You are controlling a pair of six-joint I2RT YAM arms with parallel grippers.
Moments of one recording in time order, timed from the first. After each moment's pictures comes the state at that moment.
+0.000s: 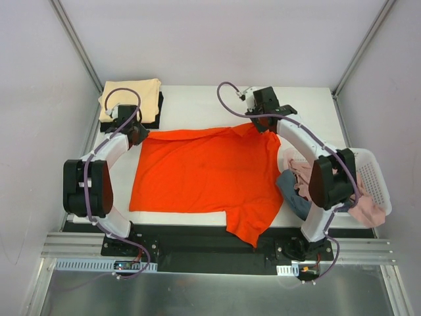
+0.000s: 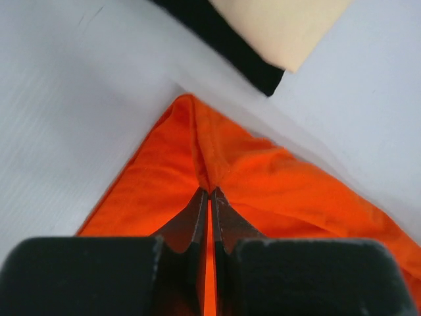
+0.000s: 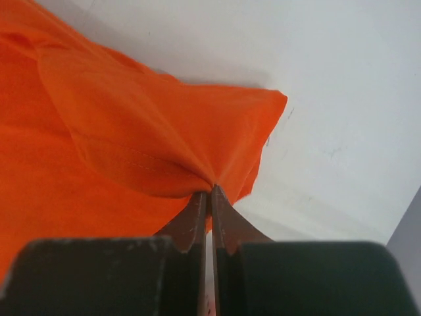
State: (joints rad) left arm -0.02 1.64 1.09 -0.25 -0.12 -0.74; right arm 0.42 1.83 1.53 -0.57 0.18 -0.31
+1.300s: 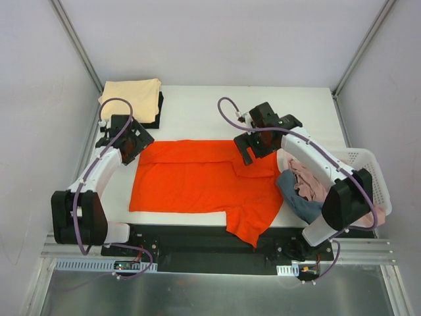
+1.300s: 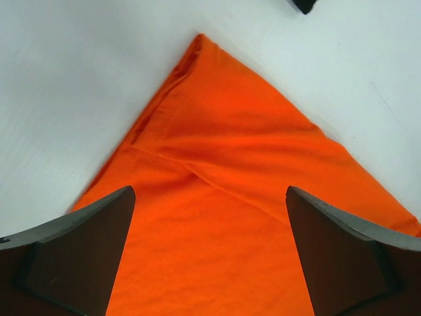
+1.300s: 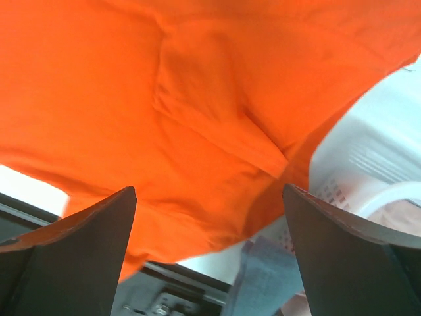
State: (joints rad) left arm -0.02 1.32 0.92 -0.49 -0.09 -0.75; right arm 0.55 1.57 1.37 -0.97 0.01 -0.04
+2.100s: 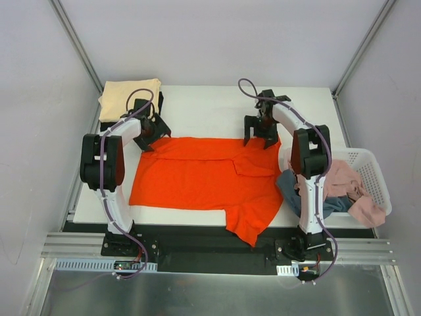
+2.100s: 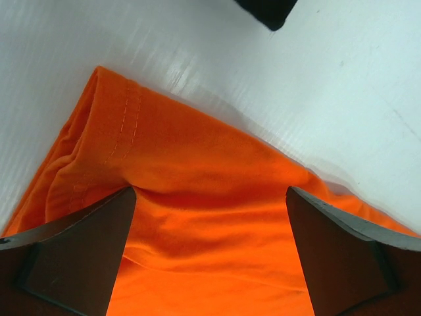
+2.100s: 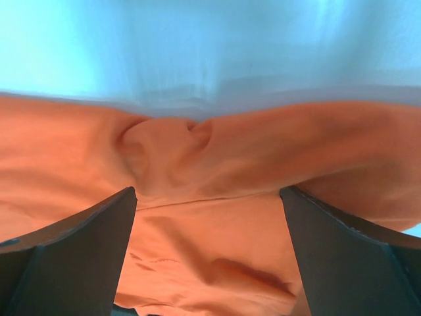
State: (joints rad) left arm -0.08 1.91 1.30 -0.49 0.06 -0.75; right arm 0.28 2.25 1.86 -0.99 -0.15 0.27
